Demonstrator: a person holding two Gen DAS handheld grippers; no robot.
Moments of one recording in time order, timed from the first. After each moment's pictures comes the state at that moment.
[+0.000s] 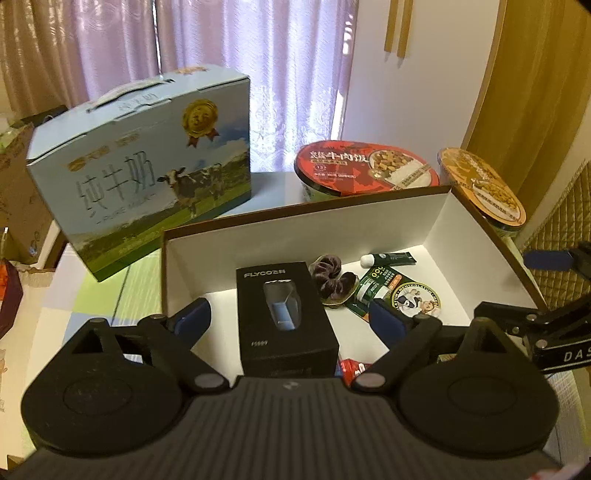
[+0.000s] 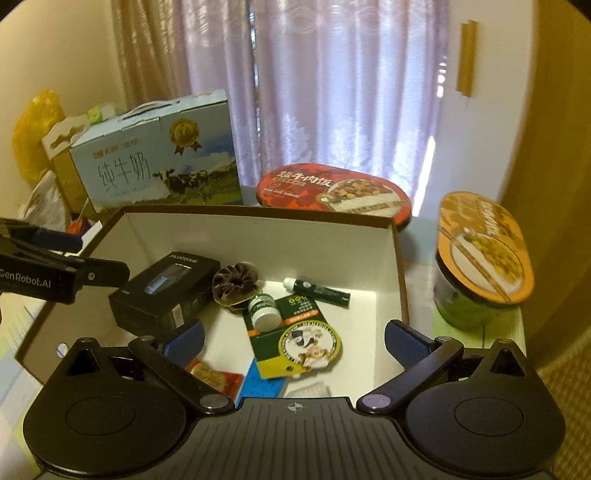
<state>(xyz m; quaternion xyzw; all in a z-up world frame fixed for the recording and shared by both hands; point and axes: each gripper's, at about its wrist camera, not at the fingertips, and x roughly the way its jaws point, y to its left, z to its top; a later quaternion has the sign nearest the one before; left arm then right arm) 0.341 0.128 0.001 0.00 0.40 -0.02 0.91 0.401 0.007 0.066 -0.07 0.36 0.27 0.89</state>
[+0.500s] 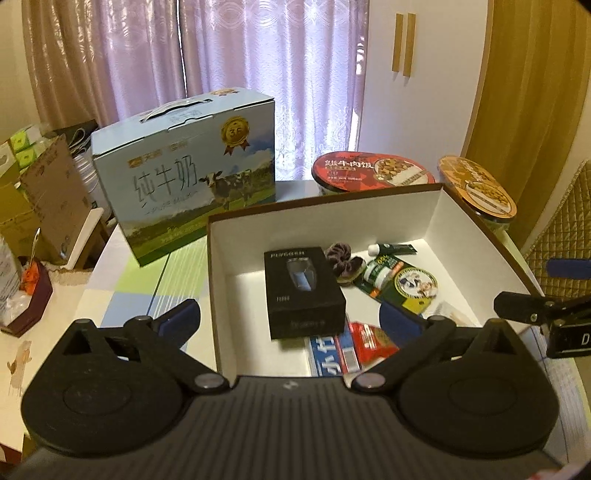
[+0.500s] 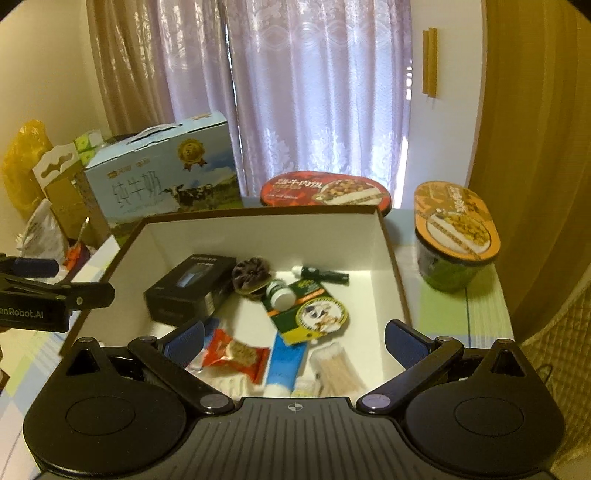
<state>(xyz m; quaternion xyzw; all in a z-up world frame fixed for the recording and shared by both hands) 0.261 0.131 0.022 0.01 0.37 0.01 0.93 0.330 -0.004 0.085 -0.03 0.36 0.24 0.90</state>
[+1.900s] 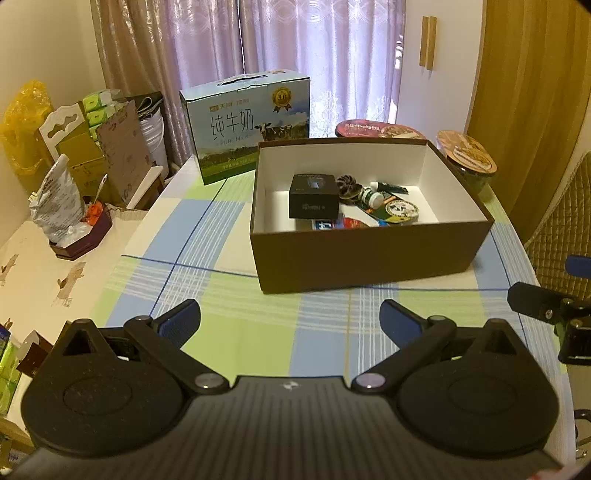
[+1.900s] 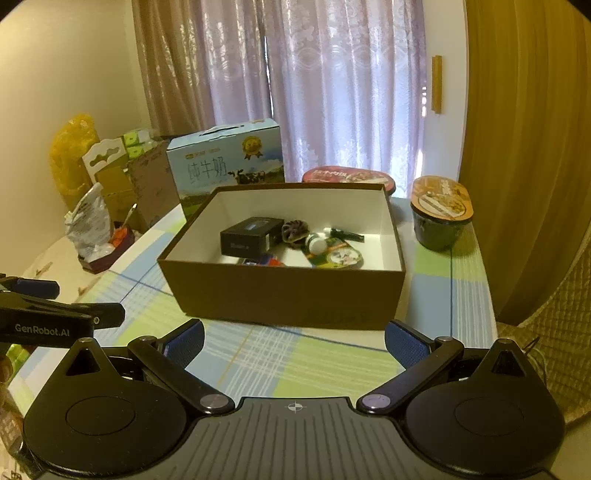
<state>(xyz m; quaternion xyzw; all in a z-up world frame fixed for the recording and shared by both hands) 0.063 0.069 0.049 -0.01 0.39 0.10 0.92 0.161 -0.068 0.115 -0.04 0.33 0.28 0.90</state>
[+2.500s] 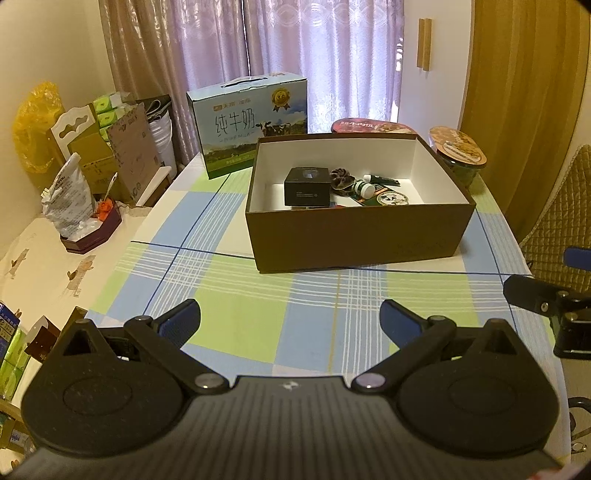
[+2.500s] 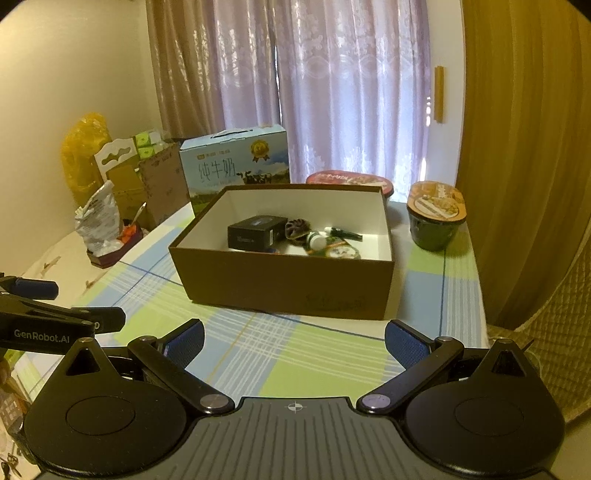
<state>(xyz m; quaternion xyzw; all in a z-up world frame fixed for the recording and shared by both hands) 0.021 0.038 0.053 0.00 0.38 0.12 0.92 0.130 -0.094 0.119 -0.05 0.31 0.29 0.90</state>
